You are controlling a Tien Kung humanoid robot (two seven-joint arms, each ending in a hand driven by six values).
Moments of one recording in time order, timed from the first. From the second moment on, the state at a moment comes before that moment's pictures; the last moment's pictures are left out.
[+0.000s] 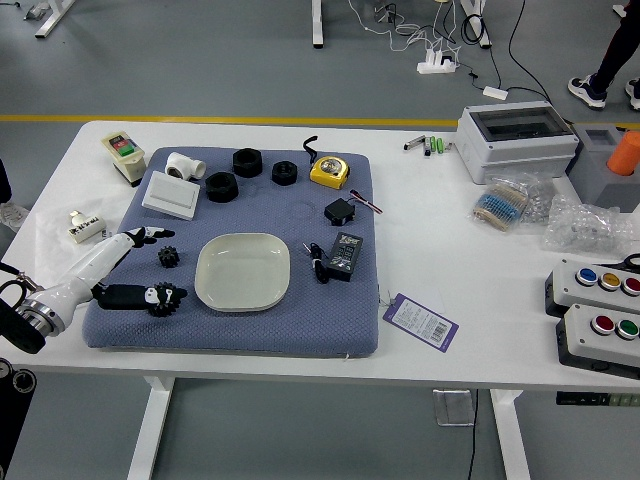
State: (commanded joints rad) left arm -0.14 0.17 -1.62 -1.34 2.26 -0.29 -0.27; right arm 0.02 -0.23 0.40 0.24 0.43 -0.33 0.04
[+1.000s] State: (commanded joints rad) left arm -0.18 0.17 -1.54 -1.17 2.27 -0.15 -0.25; right arm 0.01 -0.23 0.39 0.25 0.44 -0.33 0.04
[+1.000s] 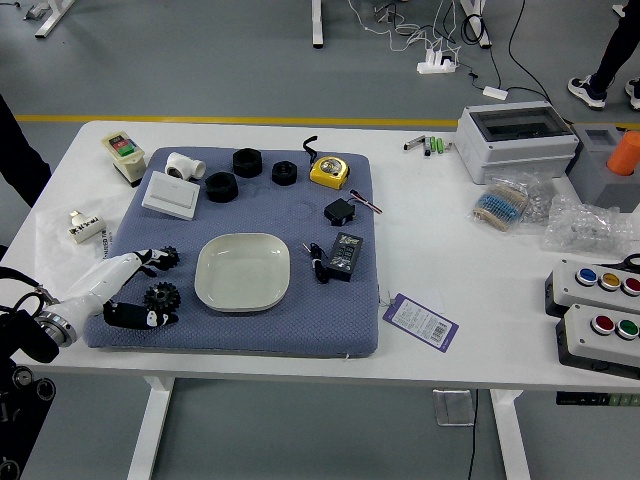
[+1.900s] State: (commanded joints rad) left arm -0.19 0.18 -1.54 -1.15 2.27 -0.18 -0.19; right arm 0.02 -0.23 0.39 0.25 0.44 -0.33 0.04
